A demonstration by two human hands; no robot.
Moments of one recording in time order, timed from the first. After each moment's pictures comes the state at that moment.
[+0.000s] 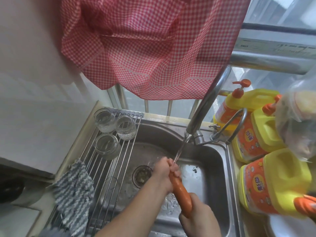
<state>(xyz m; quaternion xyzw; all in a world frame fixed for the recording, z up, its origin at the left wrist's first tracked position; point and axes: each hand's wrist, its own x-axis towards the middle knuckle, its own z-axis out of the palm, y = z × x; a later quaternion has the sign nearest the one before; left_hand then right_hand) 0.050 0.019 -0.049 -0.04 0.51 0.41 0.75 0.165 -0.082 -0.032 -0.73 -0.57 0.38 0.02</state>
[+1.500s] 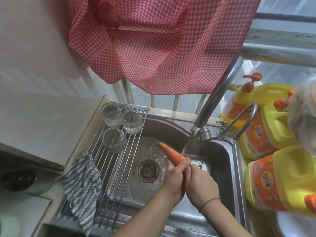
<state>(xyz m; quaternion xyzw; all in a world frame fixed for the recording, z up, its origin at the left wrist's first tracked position) 0.067 -0.013 -0.053 0.04 0.47 0.51 0.72 0.143 -0.021 -0.019 -0.71 -0.64 0.29 0.04</state>
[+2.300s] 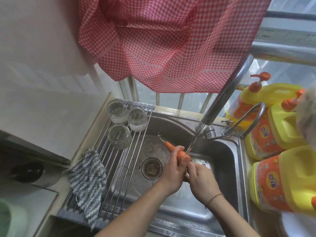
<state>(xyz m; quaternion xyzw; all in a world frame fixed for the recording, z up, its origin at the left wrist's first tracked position) 0.031 -0.018 -0.056 0.50 0.58 0.36 0.53 0.143 -0.018 -0.023 -0.64 -0.66 0.37 0.14</state>
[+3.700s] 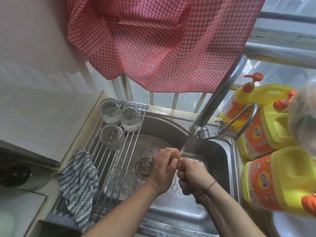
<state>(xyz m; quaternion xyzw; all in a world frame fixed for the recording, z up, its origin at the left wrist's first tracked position) 0.019 -0.007 -0.093 0.64 0.54 0.45 0.31 0.128 -0.006 0.019 -0.62 -0.28 0.70 0.21</state>
